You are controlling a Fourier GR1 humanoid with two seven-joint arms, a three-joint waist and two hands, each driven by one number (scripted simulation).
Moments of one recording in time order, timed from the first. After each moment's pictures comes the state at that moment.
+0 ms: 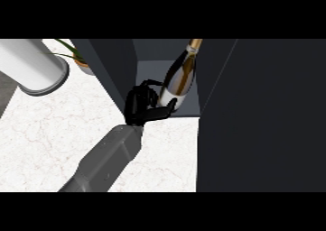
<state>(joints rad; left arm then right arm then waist) -0.71 0.00 -0.48 -0.59 0.91 0.32 -0.71 0.05 -0.07 -0.11 -2.22 -0.29 0.34 0.32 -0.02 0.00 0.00</state>
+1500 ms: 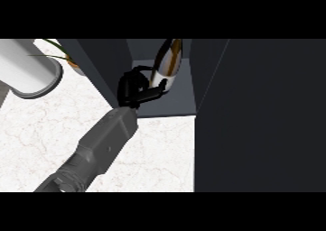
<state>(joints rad) -0.95 0.00 -0.42 -0.22 1.05 0.25 -0.76 0.02 -0.06 -0.08 -2.21 -0.27 0.33 0.31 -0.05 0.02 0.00</state>
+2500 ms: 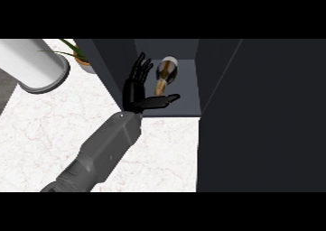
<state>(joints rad) -0.88 0.00 -0.46 -0.38 0.98 0.26 -0.86 0.04 -0.07 -0.09 -2.25 -0.26 0.32 0.34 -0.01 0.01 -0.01</state>
